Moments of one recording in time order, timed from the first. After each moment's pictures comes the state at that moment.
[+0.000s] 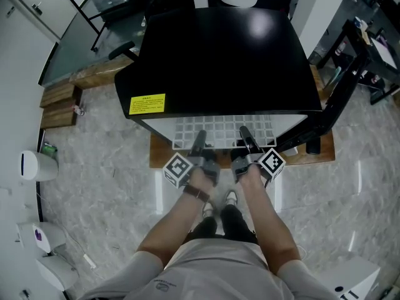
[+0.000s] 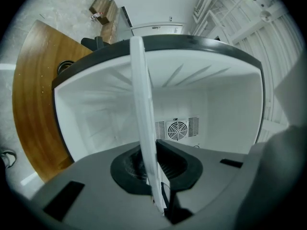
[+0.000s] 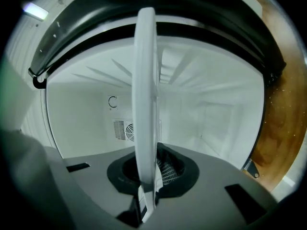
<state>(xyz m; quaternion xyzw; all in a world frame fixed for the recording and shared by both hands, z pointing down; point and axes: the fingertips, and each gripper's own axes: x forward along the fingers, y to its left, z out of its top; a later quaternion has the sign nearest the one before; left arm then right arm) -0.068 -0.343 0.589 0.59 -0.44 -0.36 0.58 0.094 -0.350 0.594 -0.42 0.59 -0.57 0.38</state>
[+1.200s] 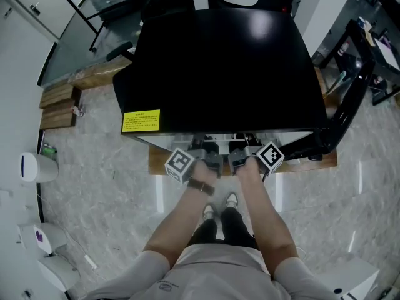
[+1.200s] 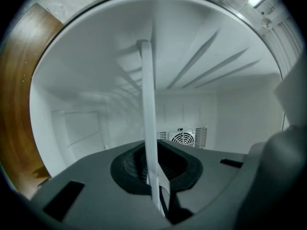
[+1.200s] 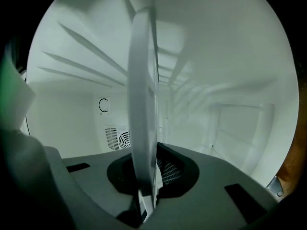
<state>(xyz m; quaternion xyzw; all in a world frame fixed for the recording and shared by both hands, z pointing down) -0.067 -0.398 0.594 0.56 -0.45 -0.40 0.57 0.095 -0.409 0.594 -0.42 0.58 -0.56 0.41</state>
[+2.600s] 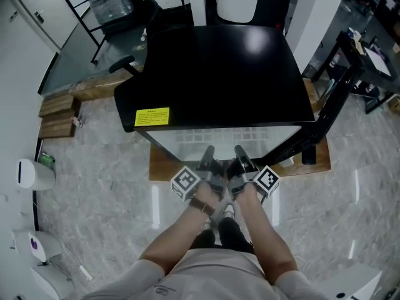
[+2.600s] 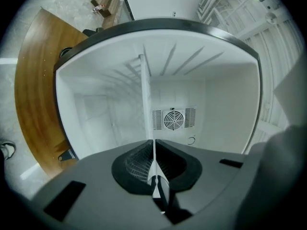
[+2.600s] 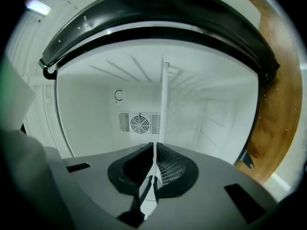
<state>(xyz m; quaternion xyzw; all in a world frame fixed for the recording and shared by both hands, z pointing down) -0.034 -0.332 0.583 0.59 -0.41 -0.35 0.60 0.079 -0.326 0.584 -0.41 0.61 -0.57 0.37</state>
